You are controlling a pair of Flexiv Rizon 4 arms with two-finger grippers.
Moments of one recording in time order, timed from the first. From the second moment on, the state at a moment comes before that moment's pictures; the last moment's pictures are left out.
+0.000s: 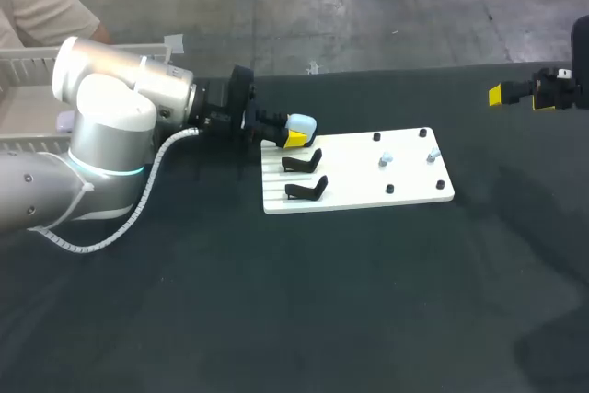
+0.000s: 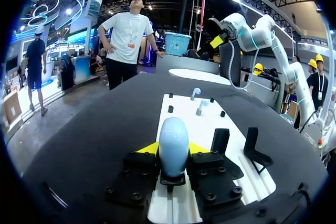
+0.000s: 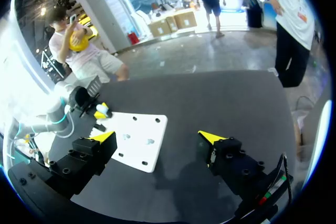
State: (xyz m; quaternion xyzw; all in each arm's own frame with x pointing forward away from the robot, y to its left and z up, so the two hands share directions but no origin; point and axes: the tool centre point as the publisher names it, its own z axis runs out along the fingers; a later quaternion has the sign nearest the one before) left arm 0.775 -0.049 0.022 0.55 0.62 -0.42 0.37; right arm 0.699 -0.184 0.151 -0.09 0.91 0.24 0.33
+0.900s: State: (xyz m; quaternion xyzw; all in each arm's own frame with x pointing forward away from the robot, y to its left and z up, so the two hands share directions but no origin) left arm 0.768 -0.056 0.104 0.56 0.59 -0.42 0.41; right arm 0.699 -0.146 0.157 -0.13 0.91 0.23 0.31
